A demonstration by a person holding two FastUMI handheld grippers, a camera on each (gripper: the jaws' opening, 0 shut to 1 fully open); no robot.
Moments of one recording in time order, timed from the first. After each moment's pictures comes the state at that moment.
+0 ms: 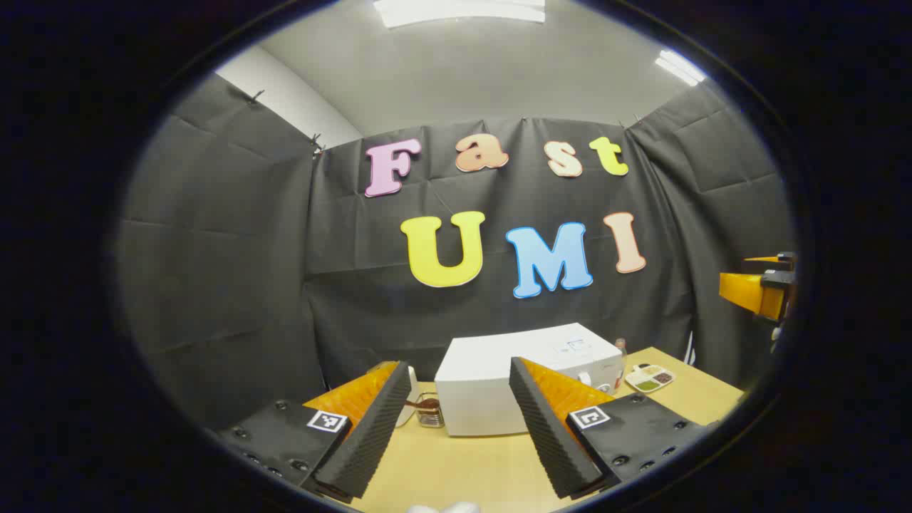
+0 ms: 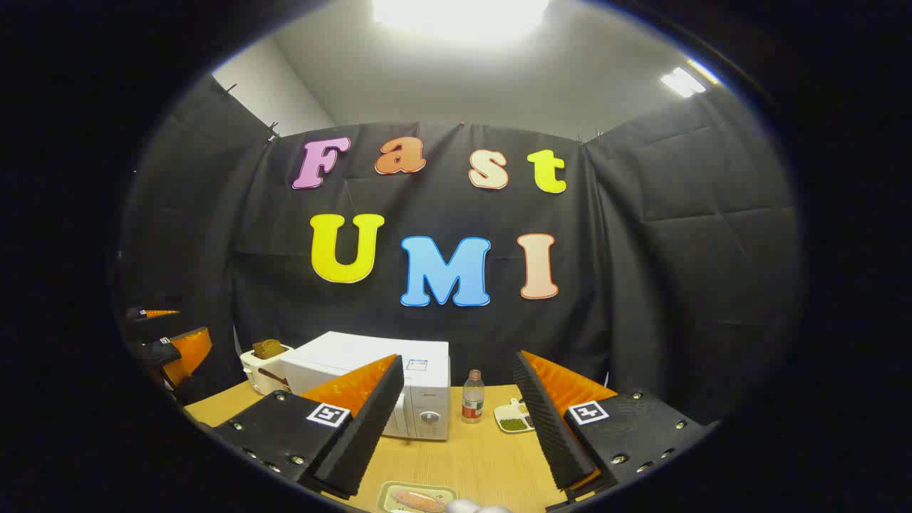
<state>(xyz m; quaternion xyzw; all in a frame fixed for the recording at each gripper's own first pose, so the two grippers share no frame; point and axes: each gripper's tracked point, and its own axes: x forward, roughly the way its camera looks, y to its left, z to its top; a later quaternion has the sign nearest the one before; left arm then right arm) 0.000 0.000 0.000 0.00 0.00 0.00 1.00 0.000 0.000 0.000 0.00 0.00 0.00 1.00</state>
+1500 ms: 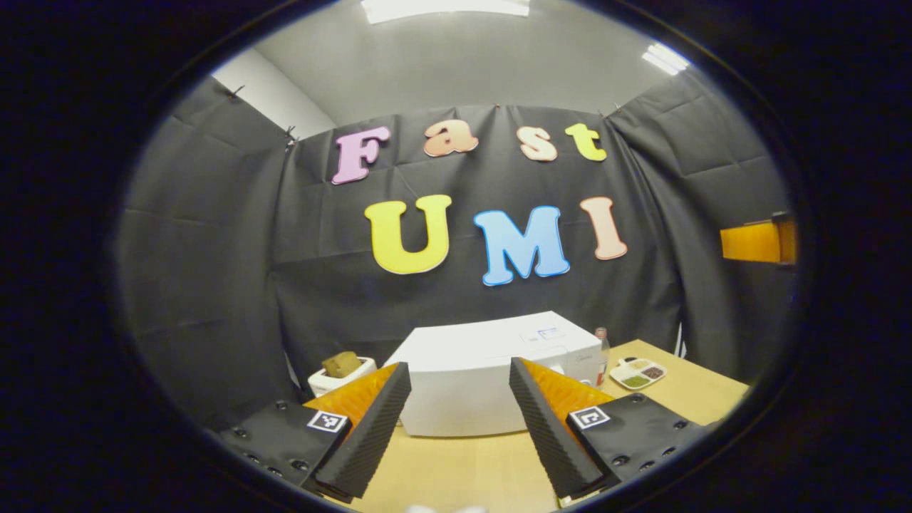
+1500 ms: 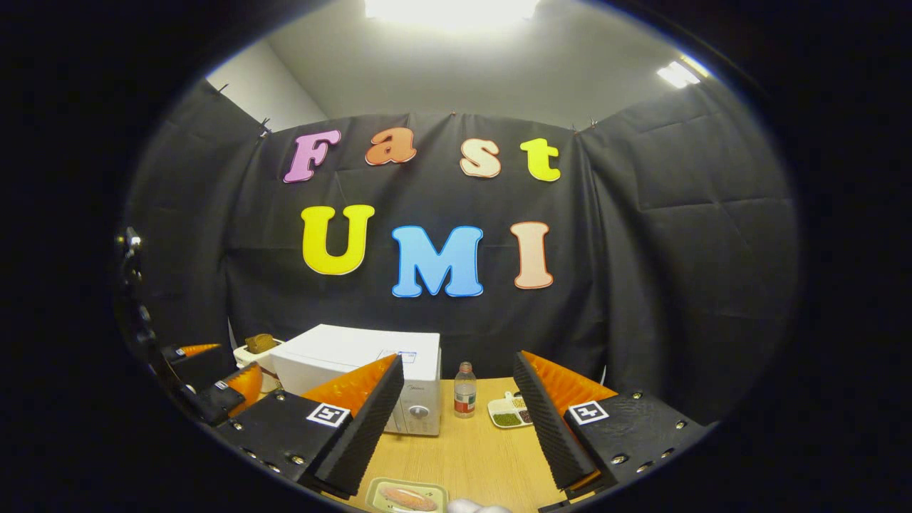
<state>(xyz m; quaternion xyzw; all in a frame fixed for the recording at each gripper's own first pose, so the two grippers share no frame) 0.072 -0.119 -0.082 0.00 0.01 -0.05 1.00 0.017 -0.028 -0.016 0.00 0.02 0.00 1.00</state>
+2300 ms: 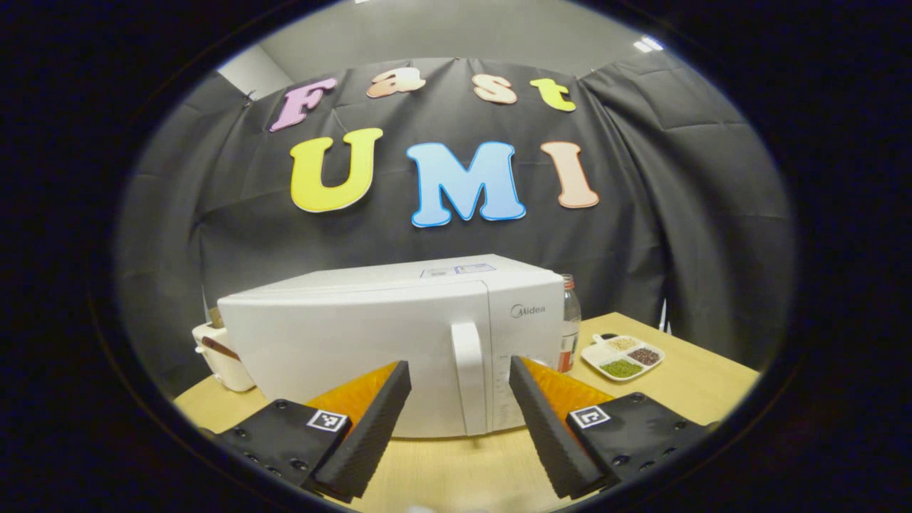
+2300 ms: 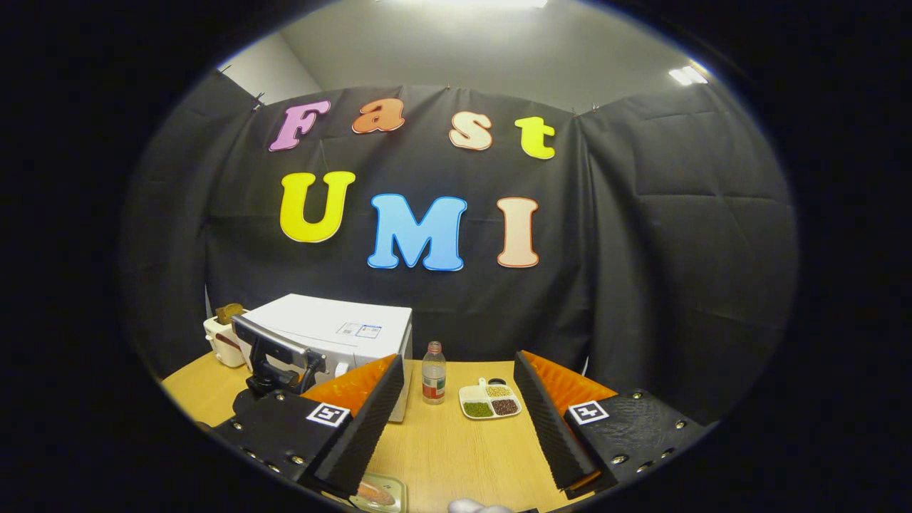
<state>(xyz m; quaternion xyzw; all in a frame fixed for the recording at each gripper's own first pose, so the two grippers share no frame) 0.219 -0.287 -0.228 0.00 0.06 -0.10 0.99 0.056 -0.074 -0.062 -0.02 0.07 -0.03 1.00</state>
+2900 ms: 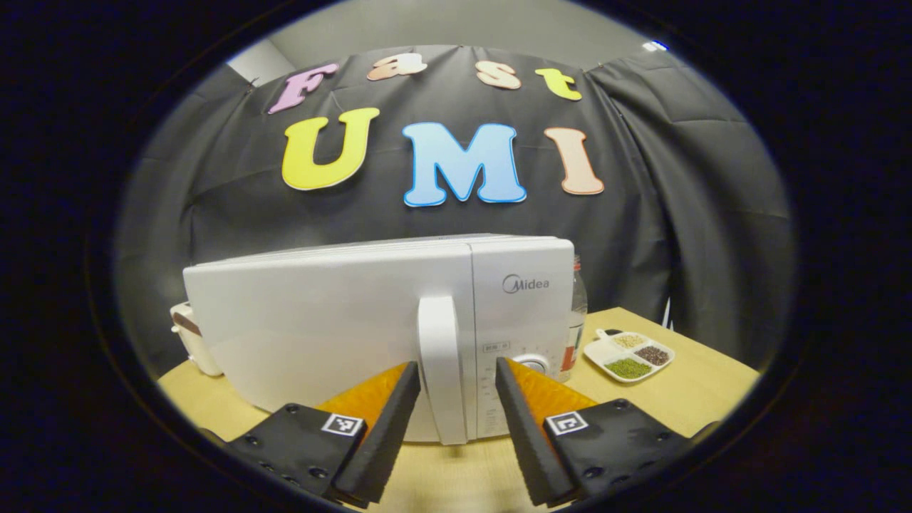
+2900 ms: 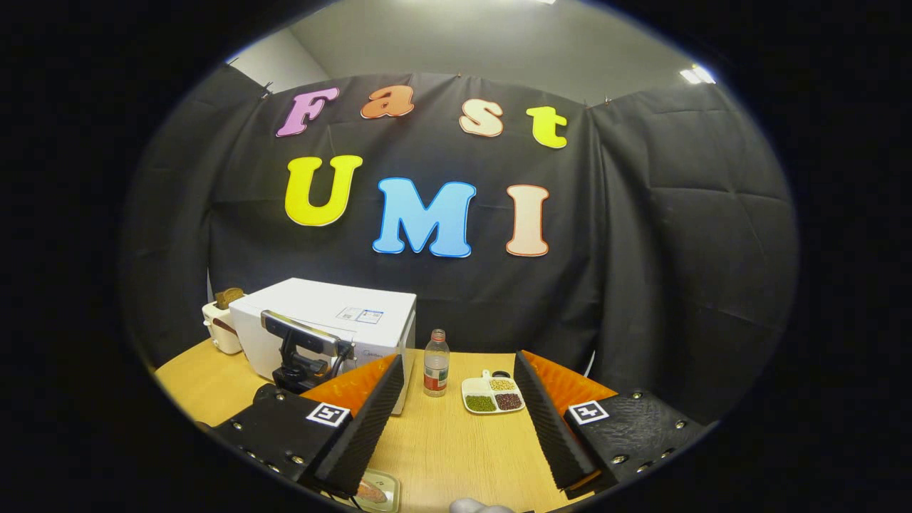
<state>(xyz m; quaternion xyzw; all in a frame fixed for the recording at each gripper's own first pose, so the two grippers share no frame) 0.252 -0.309 -0.260 -0.03 0.07 -0.10 0.99 0.071 -0.072 -0.084 -0.04 0.08 -0.01 1.00</state>
